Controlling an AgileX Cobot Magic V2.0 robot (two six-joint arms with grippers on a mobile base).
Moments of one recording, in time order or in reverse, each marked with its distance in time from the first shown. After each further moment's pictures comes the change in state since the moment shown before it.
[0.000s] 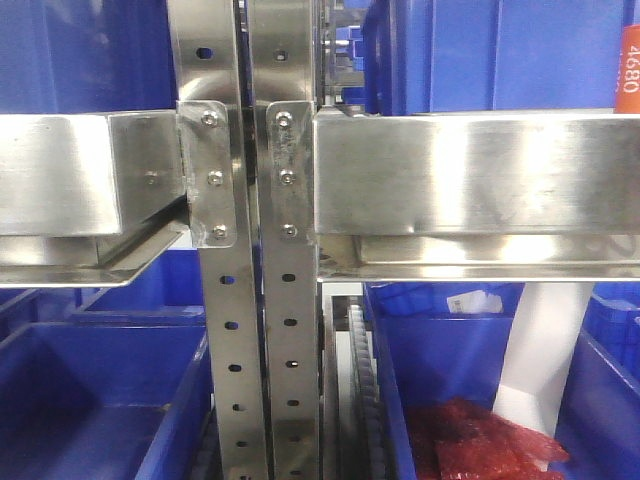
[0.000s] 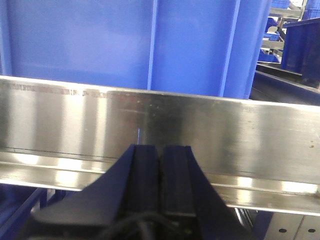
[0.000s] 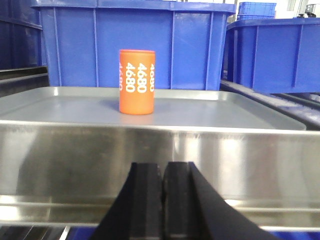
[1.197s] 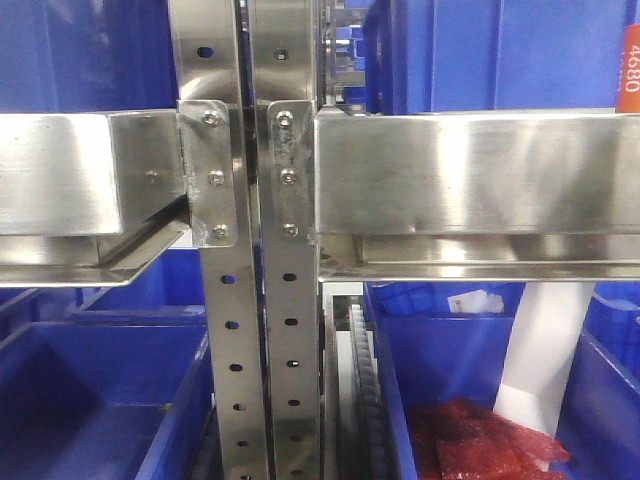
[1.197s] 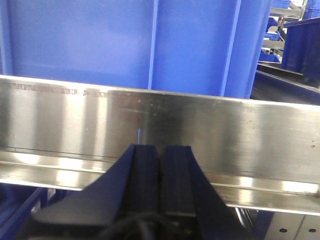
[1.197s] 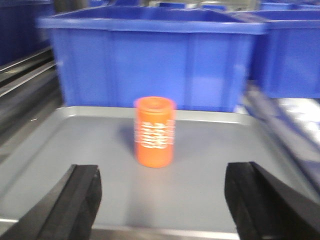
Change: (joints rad) left arm 0.000 0.000 0.000 0.000 0.000 0.000; right arm 0.091 0.597 -0.539 0.005 0.171 0.000
